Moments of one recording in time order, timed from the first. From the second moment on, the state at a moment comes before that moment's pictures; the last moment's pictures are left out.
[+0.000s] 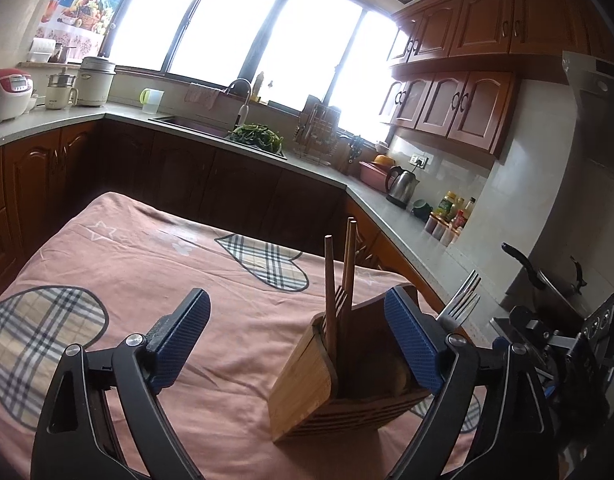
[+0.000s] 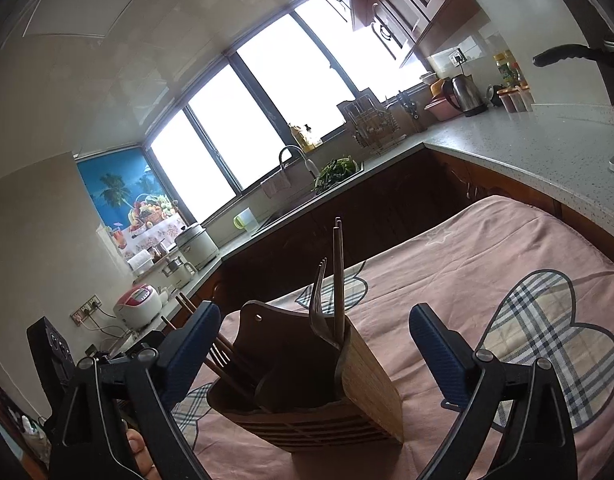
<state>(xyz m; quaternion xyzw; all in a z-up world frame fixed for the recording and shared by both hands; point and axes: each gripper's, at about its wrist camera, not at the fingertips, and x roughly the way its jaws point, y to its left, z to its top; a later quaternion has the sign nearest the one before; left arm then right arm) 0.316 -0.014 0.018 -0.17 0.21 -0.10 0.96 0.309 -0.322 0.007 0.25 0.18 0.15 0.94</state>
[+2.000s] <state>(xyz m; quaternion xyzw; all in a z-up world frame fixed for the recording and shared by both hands) 0.048 -0.021 0.014 -0.03 0.20 -0.01 0.98 0.057 -0.280 0.020 0.06 0.16 0.11 0.98</state>
